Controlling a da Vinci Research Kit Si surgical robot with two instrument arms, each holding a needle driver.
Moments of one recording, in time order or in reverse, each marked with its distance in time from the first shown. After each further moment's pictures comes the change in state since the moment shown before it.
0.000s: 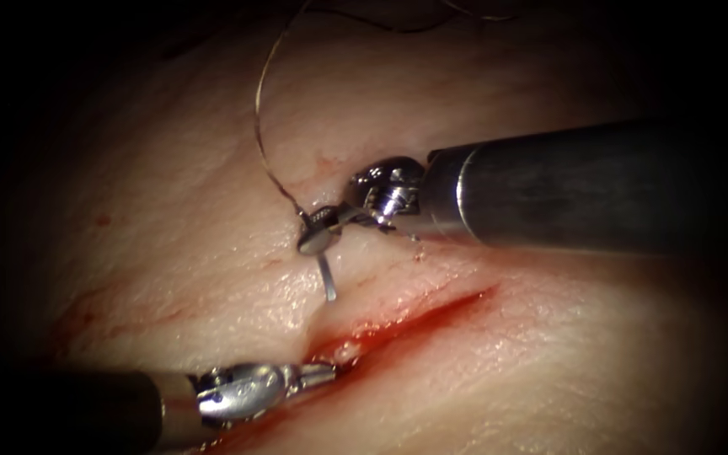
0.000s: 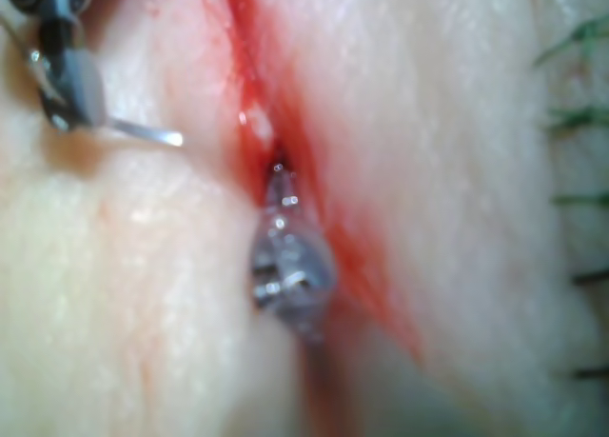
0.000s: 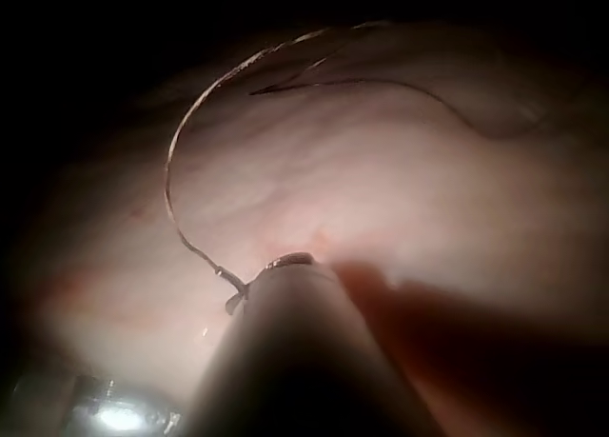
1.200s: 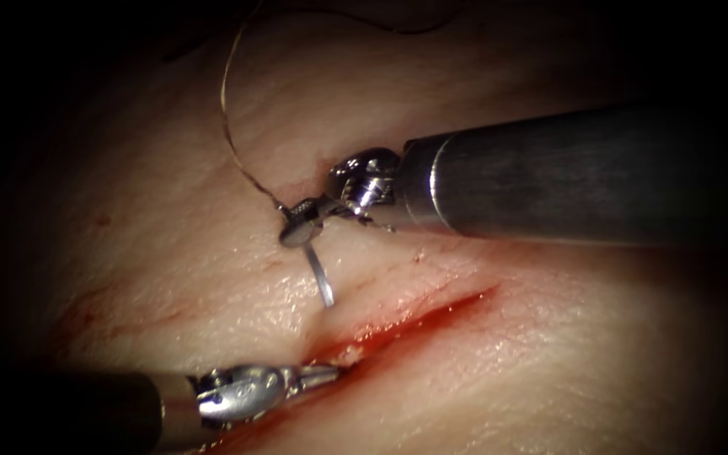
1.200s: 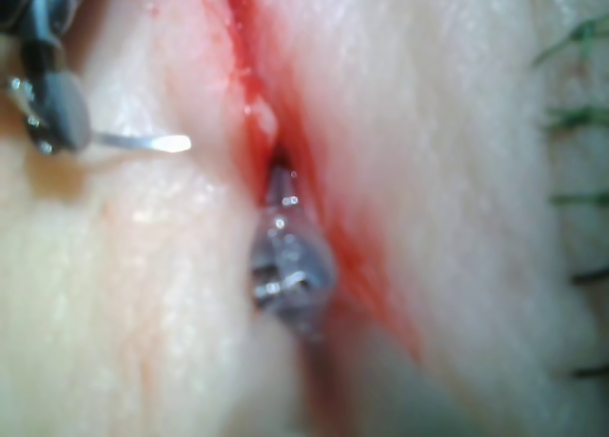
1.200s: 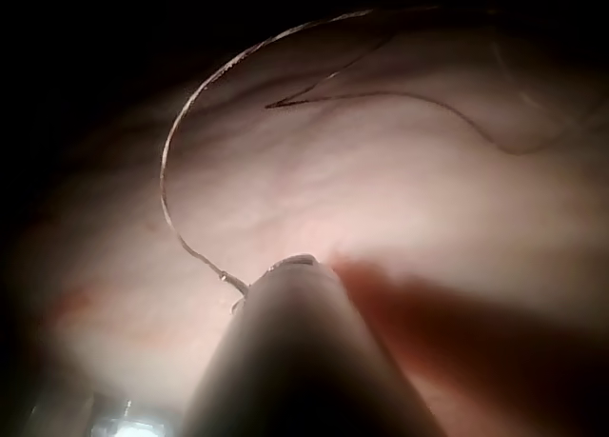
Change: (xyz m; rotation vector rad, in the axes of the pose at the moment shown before) right arm -0.002 -0.002 0.003 0.153 -0.196 0.252; left arm 0.000 0.000 0.000 0.000 0.000 -0.002
